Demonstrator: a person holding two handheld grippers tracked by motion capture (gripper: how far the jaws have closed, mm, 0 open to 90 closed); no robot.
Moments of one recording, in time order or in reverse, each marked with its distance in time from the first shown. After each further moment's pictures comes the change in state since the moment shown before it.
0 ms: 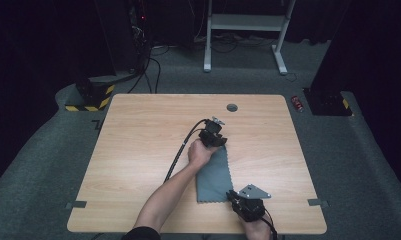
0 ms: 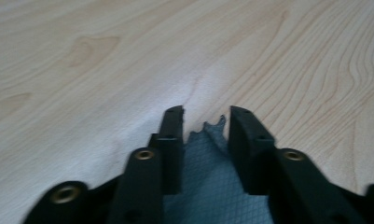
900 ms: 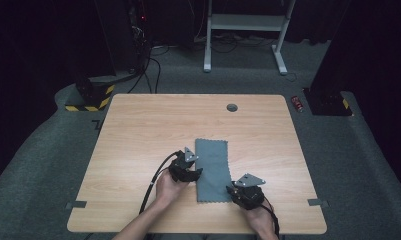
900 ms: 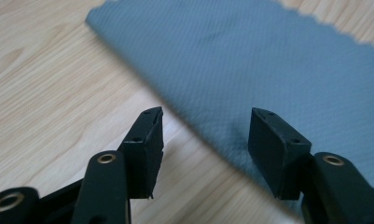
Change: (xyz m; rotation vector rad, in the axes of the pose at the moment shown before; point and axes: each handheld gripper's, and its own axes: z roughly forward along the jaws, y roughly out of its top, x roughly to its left) left arm -0.026 -0.121 -0.097 0.001 0.135 0.115; right arm -0.022 0.020 0.019 0.087 -0.012 -0.109
